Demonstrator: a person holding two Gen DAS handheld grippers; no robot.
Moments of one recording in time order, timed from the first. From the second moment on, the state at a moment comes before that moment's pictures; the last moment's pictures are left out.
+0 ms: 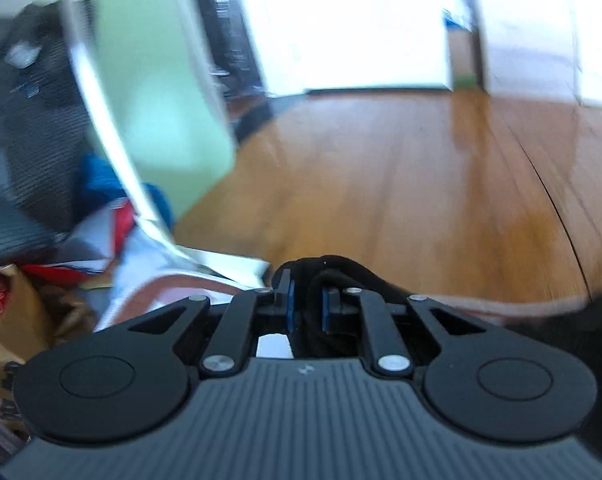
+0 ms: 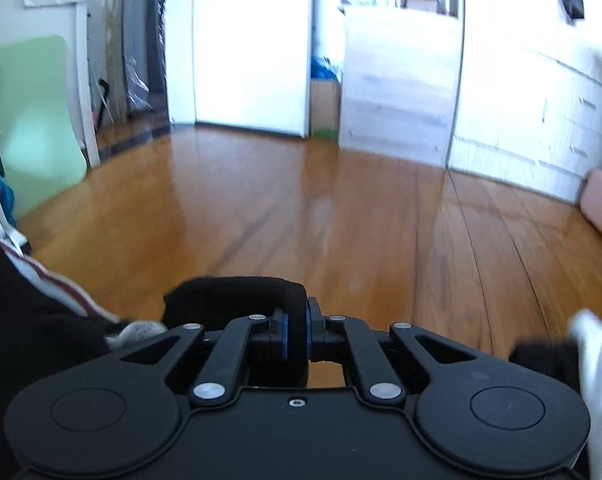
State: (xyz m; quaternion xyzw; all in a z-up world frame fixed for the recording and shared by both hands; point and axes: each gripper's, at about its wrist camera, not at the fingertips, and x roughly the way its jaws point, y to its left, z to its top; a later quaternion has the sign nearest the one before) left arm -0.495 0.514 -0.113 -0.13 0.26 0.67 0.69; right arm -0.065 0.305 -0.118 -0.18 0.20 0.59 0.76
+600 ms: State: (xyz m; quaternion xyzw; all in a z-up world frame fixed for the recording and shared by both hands) left arm -0.566 0.483 -0.210 -0.11 0.42 0.68 0.59; right arm -0.063 0.297 -0.220 -0.34 0.25 0.46 0.78
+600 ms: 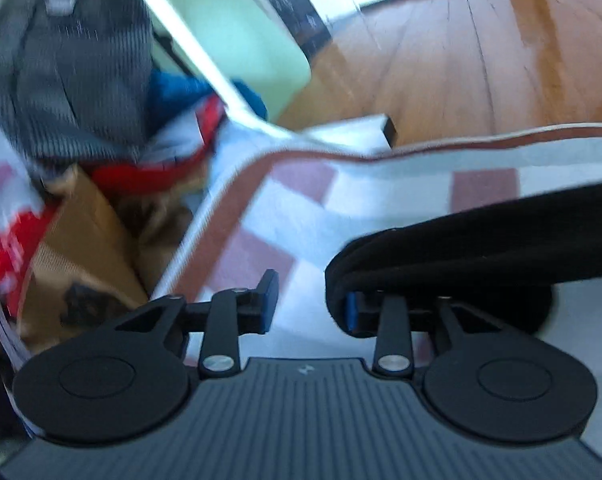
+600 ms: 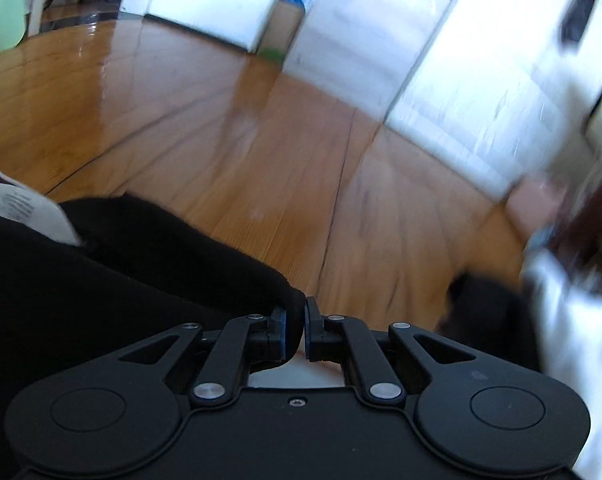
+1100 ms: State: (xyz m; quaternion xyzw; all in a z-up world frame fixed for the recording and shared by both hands) left arm -0.514 0.378 -0.202 -0.24 0.52 0.45 0.68; right arm -0.075 0.206 -0.203 -0.35 0.35 0.58 0.65
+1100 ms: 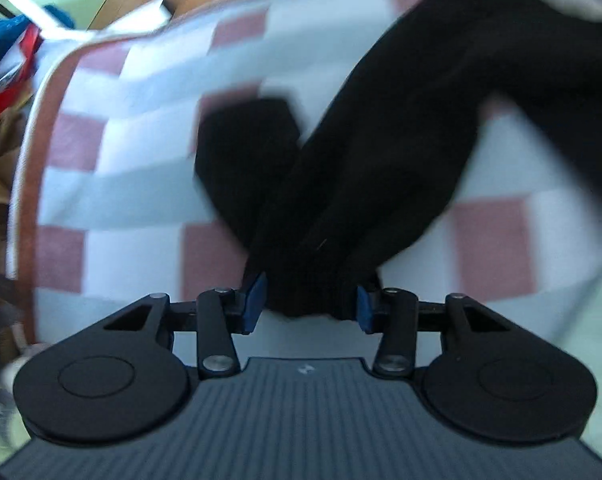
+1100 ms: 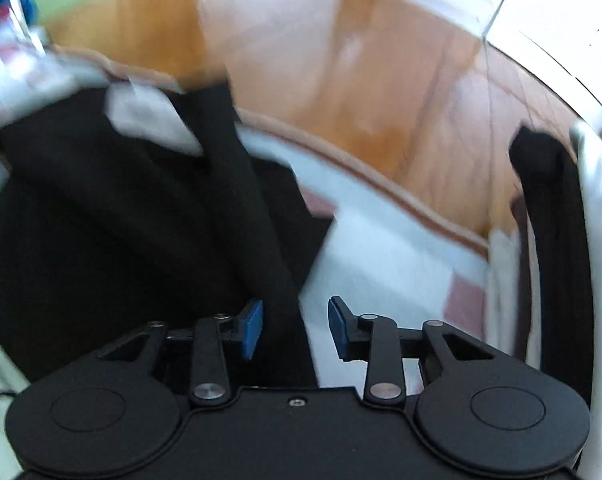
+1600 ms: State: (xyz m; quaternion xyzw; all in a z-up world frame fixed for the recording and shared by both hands) left arm -0.405 0.420 -0.195 -0.27 0.42 0.41 0.76; right arm -0.056 0.365 -0.260 -0.23 0.44 0.59 0.64
